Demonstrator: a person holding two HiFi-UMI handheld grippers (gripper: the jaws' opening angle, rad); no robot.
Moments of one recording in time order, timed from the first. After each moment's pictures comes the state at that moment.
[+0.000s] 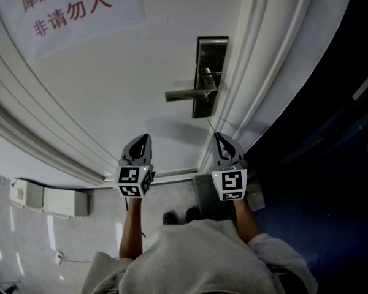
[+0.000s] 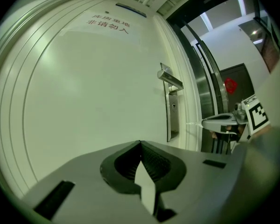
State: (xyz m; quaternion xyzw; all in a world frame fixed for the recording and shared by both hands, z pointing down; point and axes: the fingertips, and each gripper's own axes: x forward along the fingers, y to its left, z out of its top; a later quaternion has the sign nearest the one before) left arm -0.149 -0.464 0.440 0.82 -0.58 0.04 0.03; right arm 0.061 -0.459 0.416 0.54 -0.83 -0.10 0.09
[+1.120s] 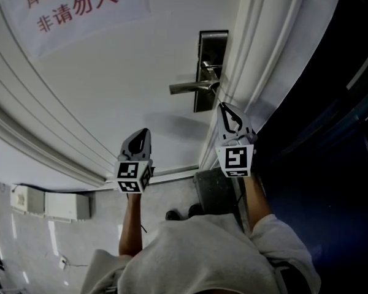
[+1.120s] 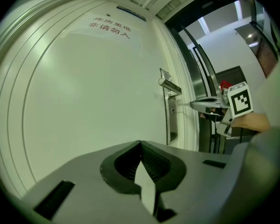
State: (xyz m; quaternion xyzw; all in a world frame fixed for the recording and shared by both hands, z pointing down) left arm -0.162 -0.458 0.429 0.83 -0.56 0.03 0.02; right arm 0.053 -0.480 0.336 0.56 -0.79 -0.24 0.11
